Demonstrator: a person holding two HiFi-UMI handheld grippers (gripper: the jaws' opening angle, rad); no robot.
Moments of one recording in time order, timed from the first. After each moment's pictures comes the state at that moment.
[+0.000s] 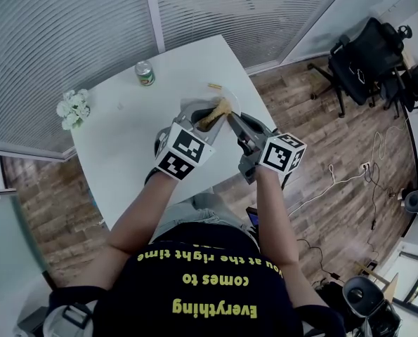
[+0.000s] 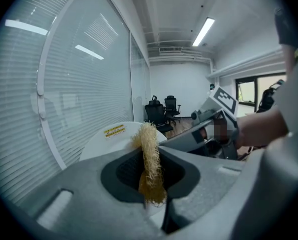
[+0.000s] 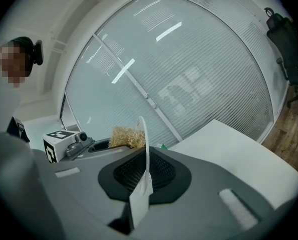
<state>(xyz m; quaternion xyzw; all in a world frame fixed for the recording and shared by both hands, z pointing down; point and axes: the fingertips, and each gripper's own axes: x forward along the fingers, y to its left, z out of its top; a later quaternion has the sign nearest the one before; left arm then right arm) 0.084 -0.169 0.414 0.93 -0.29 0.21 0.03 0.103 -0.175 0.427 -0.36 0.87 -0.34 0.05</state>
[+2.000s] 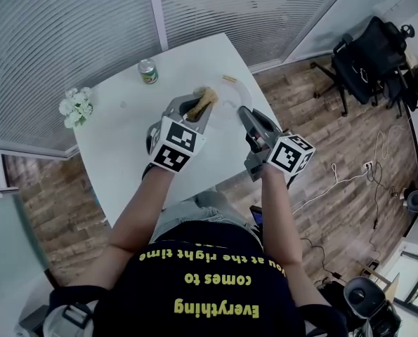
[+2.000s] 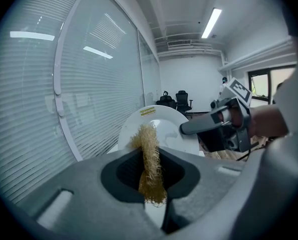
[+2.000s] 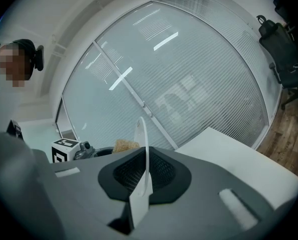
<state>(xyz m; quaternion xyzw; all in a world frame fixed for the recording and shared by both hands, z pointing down) 0.046 -0.195 0.418 0.91 -0.35 0.23 0.03 0.124 -0.181 0.414 -0.39 0.86 -0.32 0.08</state>
